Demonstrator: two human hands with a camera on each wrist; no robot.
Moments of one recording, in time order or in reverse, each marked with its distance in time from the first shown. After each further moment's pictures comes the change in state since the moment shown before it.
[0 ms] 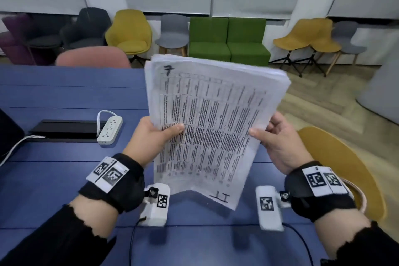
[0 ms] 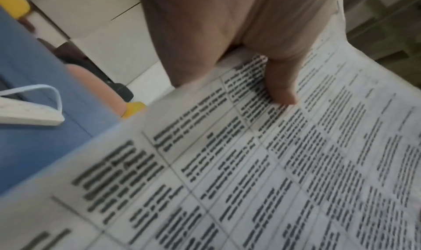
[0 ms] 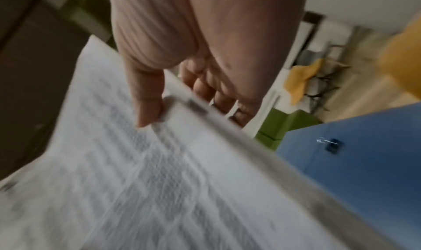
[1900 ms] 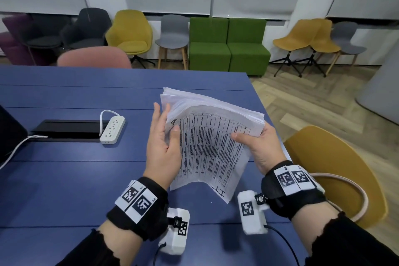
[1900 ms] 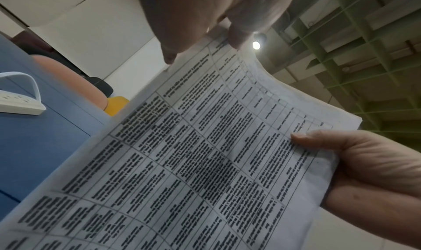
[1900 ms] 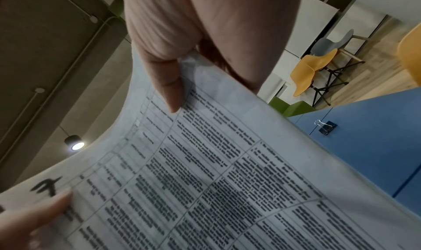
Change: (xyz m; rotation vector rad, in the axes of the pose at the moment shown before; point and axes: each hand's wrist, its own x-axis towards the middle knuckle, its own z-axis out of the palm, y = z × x) left_hand -0.032 -0.009 0.039 0.033 0.323 0.233; right_hand 0.002 0.024 0.040 -0.099 0.173 0.042
